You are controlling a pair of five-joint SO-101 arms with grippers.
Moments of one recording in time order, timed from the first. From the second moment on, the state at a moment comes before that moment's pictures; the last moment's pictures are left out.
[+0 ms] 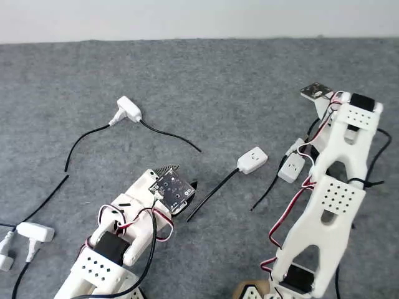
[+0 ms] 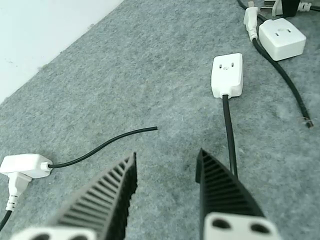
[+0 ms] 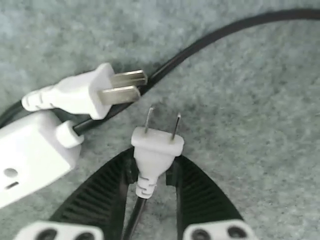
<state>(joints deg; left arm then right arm) 23.6 -70.7 84.6 32.0 -17.1 19.7 61.8 -54.1 92.3 52.0</state>
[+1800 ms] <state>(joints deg) 34.9 -71.1 50.1 59.9 -12.3 -27.3 -53.4 8.4 100.7 45.2</state>
